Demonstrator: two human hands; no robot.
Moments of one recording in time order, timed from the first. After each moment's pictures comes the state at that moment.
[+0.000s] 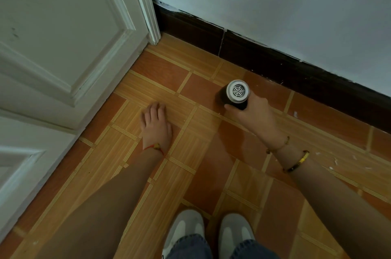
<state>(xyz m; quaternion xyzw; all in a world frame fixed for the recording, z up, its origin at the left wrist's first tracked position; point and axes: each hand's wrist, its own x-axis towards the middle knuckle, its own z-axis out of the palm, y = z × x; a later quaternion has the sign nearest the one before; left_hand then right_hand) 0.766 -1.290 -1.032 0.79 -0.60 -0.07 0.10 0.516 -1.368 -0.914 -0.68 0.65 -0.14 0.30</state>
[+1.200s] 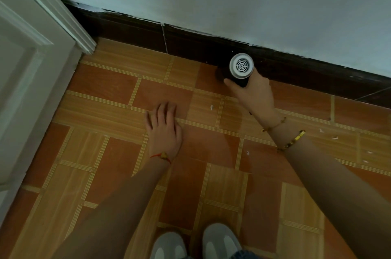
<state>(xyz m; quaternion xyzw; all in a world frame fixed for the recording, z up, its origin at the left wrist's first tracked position) 0.657 -1.334 -1.047 0.68 -0.71 -0.08 0.16 0.423 -1.415 -0.938 -0.58 0.74 -0.24 0.24</state>
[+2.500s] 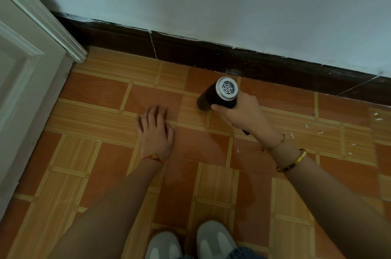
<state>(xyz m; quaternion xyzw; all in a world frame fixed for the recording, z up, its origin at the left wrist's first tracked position) 0.657 -1.334 -1.050 0.68 -0.71 -0.07 0.16 0.417 -1.368 -0.916 -0.60 0.71 -0.14 0.36</state>
